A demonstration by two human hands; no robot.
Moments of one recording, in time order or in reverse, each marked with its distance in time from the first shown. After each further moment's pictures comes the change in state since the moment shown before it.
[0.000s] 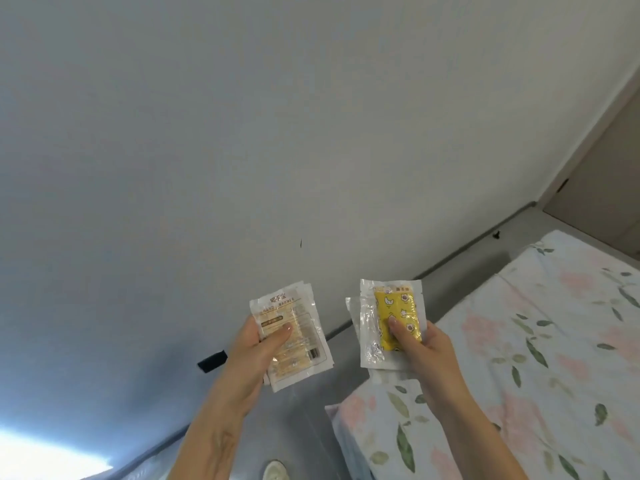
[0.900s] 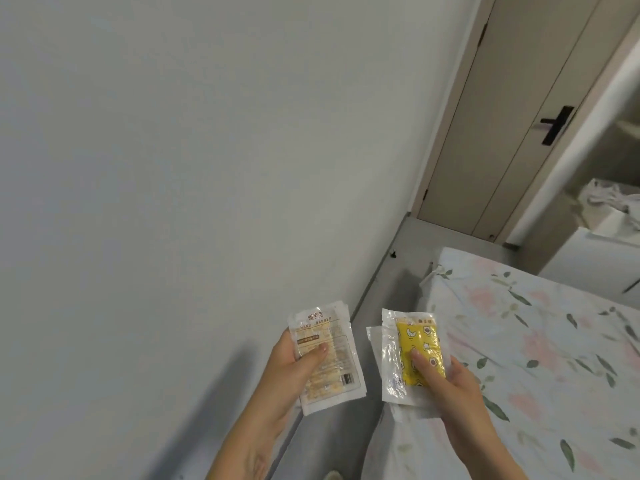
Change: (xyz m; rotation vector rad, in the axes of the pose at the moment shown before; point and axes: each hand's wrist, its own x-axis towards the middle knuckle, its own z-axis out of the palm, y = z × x) left_hand 0.347 0.123 0.245 0.156 -0.566 -0.058; right_hand 0.290 -0.098 -0.075 0.118 0.568 -0.024
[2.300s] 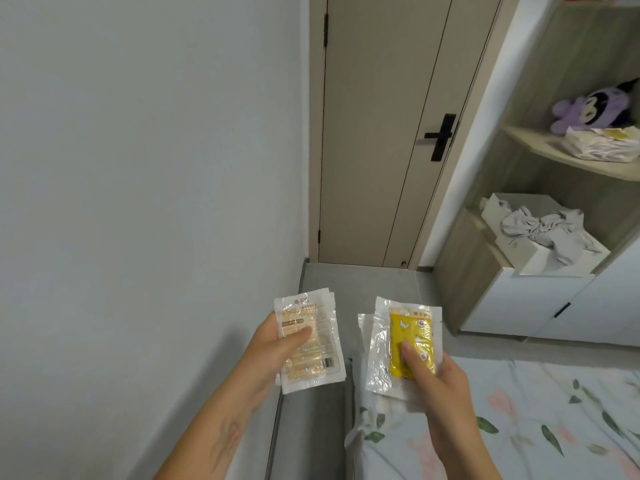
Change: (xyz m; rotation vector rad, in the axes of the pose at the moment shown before) left_hand 0.757 0.193 0.454 0.218 -0.408 -0.095; right_hand 0.727 -0.239 -0.173 0.229 0.421 -0.058
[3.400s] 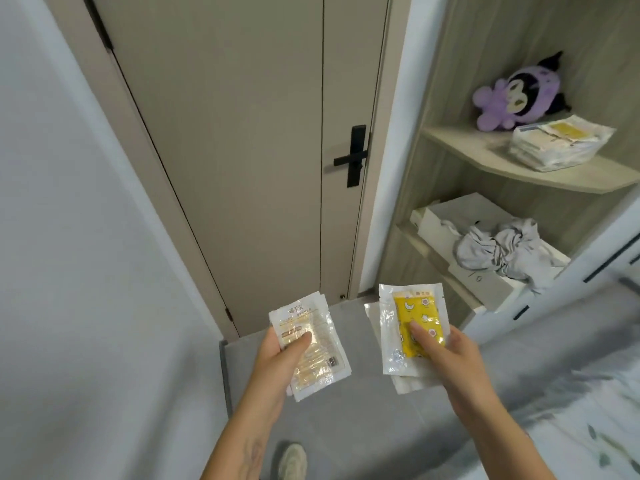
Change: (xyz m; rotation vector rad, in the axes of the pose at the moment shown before) left_hand 0.557 0.155 0.171 0.060 -0.232 -0.112; right_hand 0.534 -0.117 0.016 0.016 0.365 -0.024
